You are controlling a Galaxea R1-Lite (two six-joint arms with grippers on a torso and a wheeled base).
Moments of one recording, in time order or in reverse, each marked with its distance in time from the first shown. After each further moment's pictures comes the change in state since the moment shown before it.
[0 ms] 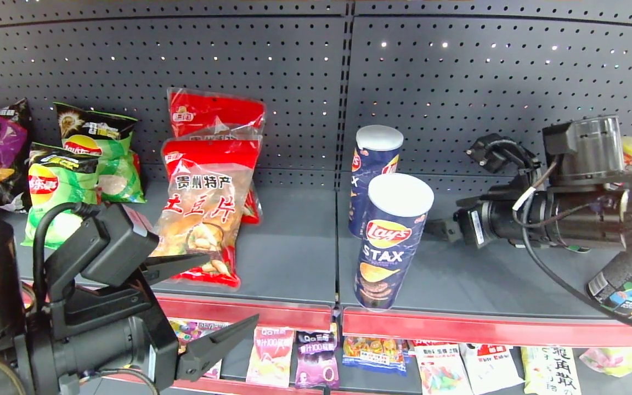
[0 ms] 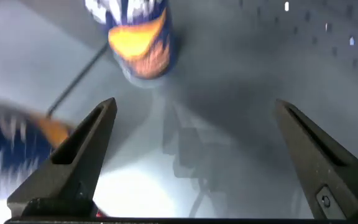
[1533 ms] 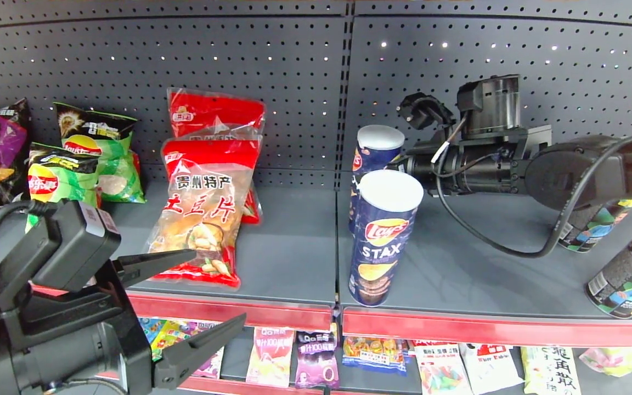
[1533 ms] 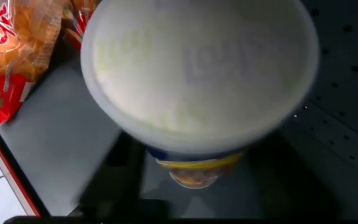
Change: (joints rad) left arm 0.001 -0.077 0.015 0.004 0.000 -0.003; right arm 0.109 0.284 -0.436 -0.001 0.083 0.003
